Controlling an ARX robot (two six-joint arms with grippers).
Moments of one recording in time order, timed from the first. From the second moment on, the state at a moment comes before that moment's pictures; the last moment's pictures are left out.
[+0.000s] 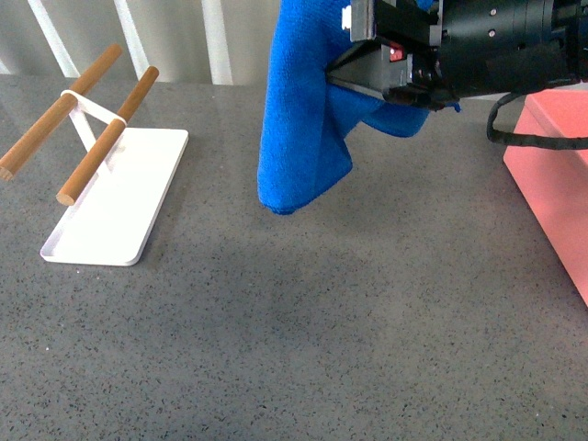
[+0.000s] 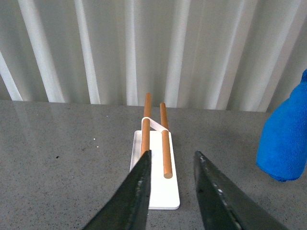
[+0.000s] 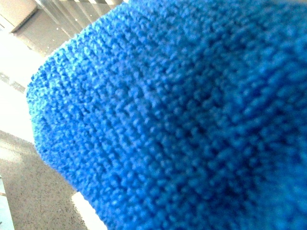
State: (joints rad) left arm 0.00 0.00 0.02 0.00 0.00 -0.01; right arm 0.31 1.84 0.95 0.39 -0.56 0.18
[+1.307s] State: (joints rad) left arm 0.00 0.00 0.02 0.00 0.00 0.00; right arm 0.38 2.35 1.53 -0.30 0.02 -0.40
